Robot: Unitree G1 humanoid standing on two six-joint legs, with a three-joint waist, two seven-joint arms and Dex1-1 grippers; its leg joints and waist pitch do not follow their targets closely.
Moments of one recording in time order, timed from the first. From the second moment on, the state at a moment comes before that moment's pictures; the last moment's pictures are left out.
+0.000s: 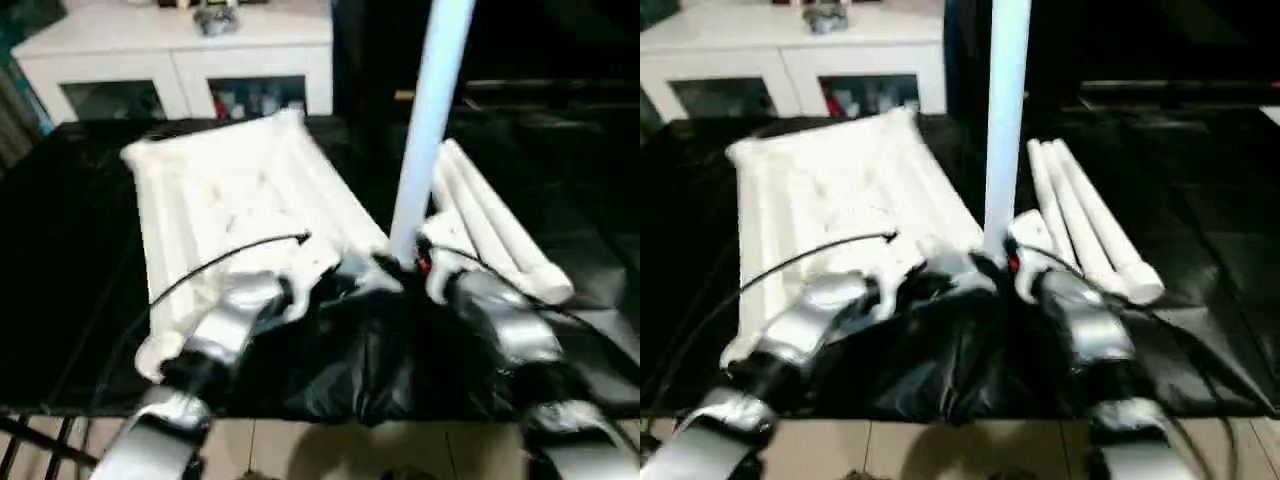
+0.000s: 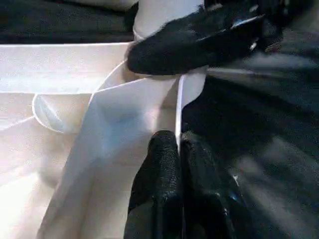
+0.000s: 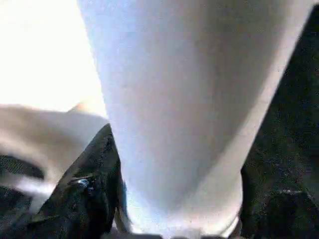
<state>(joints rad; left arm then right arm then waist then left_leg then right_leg) -0.57 0.10 -0.24 0.64 0.06 0.10 -0.77 -0.52 -0.18 0.04 0.64 0.06 0.13 0.50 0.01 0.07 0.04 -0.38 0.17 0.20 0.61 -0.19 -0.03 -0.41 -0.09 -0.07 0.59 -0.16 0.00</state>
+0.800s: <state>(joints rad) -0.53 0.18 -0.24 0.58 0.01 0.04 -0.97 -0.51 -0.28 0.09 0.65 0.07 0.00 0.83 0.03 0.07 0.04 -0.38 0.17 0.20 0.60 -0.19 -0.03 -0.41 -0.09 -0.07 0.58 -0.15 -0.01</state>
